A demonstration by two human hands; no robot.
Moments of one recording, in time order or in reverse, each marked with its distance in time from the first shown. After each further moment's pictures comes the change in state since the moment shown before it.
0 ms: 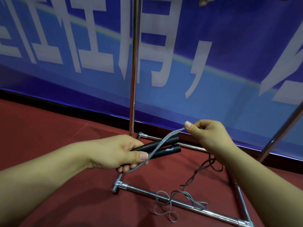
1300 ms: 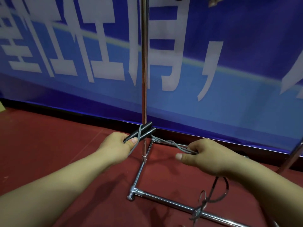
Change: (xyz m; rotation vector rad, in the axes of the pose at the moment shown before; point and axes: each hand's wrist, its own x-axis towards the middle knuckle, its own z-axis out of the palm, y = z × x) left_hand 0.031 -0.071 -0.037 0.178 0.825 -0.230; right_hand -0.024 -0.027 0.023 -0.367 -0.489 -0.028
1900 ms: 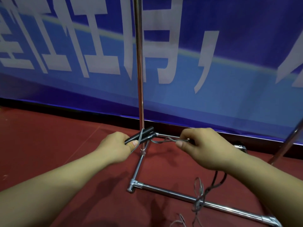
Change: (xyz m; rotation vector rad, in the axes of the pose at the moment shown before) left_hand -0.016 0.015 0.000 0.389 -0.118 0.016; right_hand -0.006 0.000 0.006 -0.228 0.191 -0.274
